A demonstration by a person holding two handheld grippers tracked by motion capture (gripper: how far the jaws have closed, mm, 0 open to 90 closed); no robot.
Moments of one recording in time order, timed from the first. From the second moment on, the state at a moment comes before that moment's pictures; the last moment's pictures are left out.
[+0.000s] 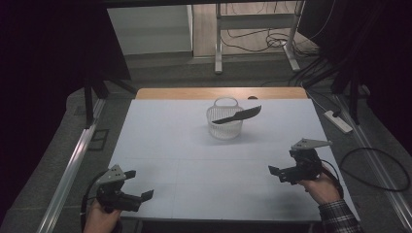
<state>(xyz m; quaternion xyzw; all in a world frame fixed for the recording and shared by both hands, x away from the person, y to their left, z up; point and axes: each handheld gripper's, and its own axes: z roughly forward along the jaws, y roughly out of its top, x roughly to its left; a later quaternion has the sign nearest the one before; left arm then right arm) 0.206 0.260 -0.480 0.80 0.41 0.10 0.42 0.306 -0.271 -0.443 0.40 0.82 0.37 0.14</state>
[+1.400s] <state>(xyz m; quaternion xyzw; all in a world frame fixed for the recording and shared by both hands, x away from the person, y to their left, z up) 0.206 0.259 -0.481 0.80 0.41 0.10 0.42 0.267 -0.312 -0.450 0.46 0.80 0.35 0.16</state>
